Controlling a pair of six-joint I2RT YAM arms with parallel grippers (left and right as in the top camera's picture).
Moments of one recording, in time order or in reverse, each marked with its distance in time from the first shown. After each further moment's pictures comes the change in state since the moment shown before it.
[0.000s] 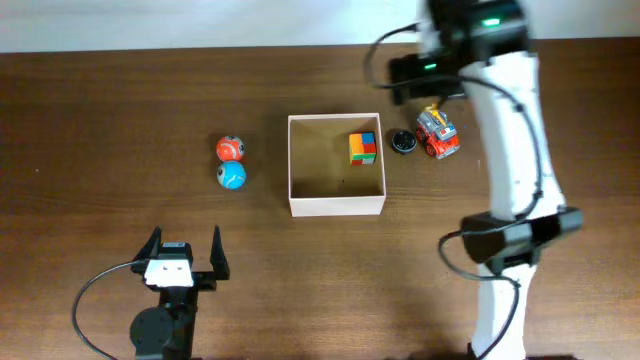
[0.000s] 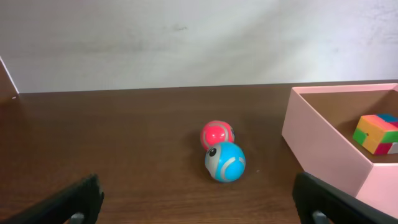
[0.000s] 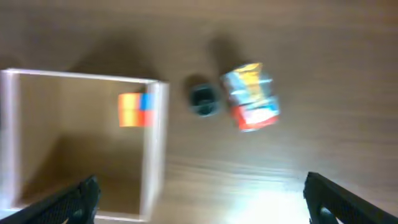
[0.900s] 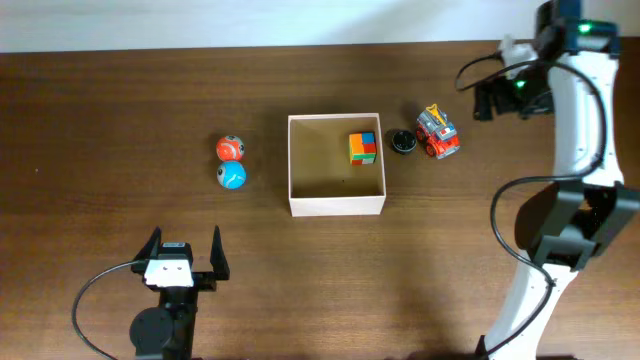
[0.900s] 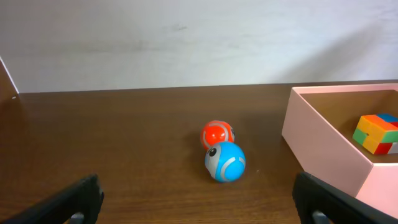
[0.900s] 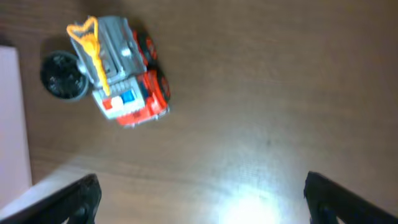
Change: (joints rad) left arm 0.000 0.000 0.000 0.000 0.000 0.000; right arm -0.344 -0.001 -0.447 0.282 -0.087 -0.410
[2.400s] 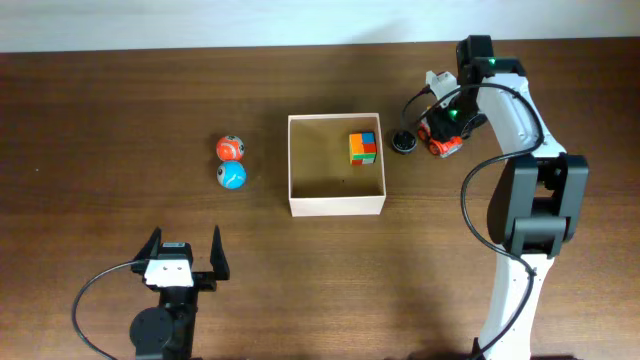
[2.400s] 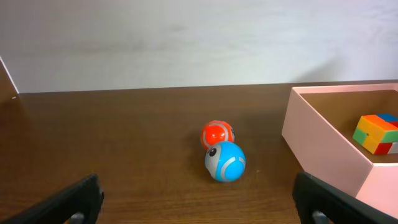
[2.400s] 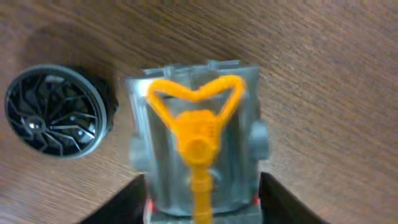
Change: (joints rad) left arm 0.000 0.000 0.000 0.000 0.000 0.000; right arm 0.145 0.078 -0.288 0.358 0.010 -0.151
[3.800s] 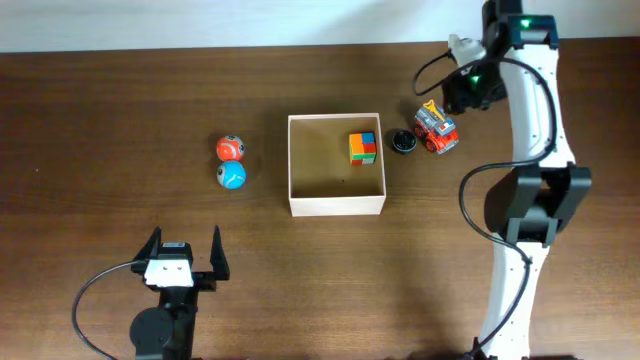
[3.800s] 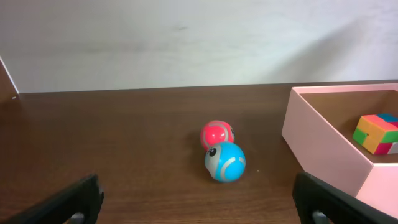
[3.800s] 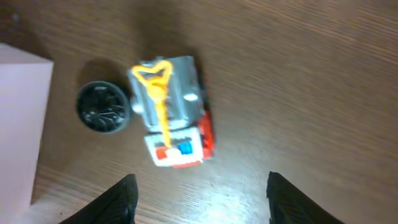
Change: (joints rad) left arm 0.000 0.000 0.000 0.000 0.000 0.000; right arm -0.030 0.119 0.531 -0.410 -0.043 0.061
